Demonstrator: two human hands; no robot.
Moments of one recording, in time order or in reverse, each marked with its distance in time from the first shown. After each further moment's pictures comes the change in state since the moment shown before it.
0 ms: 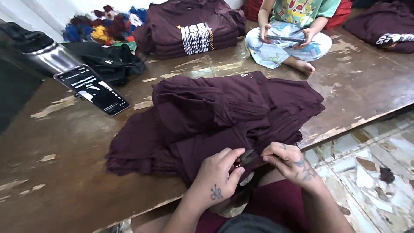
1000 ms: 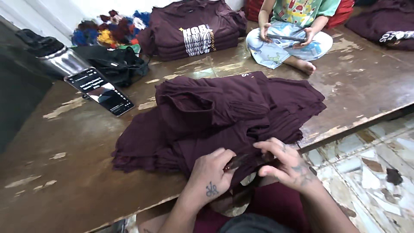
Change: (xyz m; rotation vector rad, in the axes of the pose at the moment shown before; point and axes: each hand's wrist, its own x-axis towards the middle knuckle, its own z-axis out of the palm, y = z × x) left_hand -0.004 0.007 -0.013 0.154 0.037 -0.023; right_hand 0.007 -0.019 0.006 -0.055 0.043 -0.002
